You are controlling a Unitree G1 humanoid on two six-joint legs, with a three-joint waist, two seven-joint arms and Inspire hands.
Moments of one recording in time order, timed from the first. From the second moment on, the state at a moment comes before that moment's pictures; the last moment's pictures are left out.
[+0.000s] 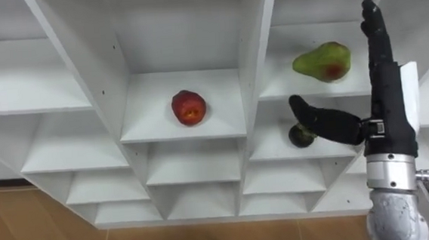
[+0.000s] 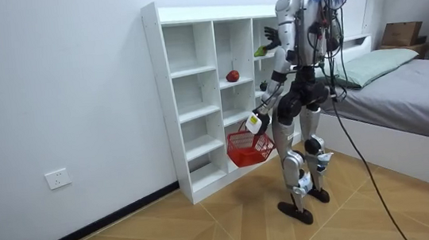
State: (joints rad) left arm 0.15 0.22 -0.10 1.12 -0.07 -0.20 0.01; right arm 0.19 -0.29 0.13 -0.15 -0.24 -0.33 -0.48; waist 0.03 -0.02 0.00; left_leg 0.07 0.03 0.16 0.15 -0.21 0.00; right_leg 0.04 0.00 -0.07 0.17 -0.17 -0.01
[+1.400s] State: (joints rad) left arm 0.19 0.23 0.01 1.08 0.02 -0.17 -0.03; right arm 0.13 -0.33 0.00 -0.05 -0.03 -0.30 -0.36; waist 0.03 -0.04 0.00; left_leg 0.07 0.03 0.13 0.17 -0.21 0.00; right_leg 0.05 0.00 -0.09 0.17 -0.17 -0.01
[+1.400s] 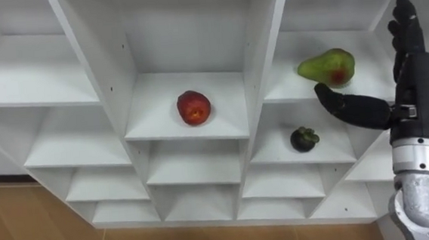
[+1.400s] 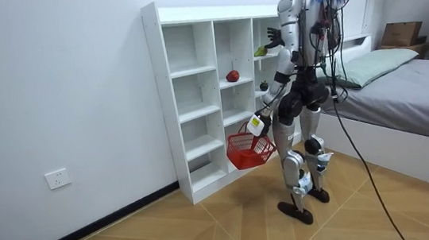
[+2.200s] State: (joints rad) left arm 0.19 0.23 0.03 1.07 0.06 -0.14 -0.03; right arm 0.08 -0.34 -0.03 0.01 0.01 -0.27 -0.34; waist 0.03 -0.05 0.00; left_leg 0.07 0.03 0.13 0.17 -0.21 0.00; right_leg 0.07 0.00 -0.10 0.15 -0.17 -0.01
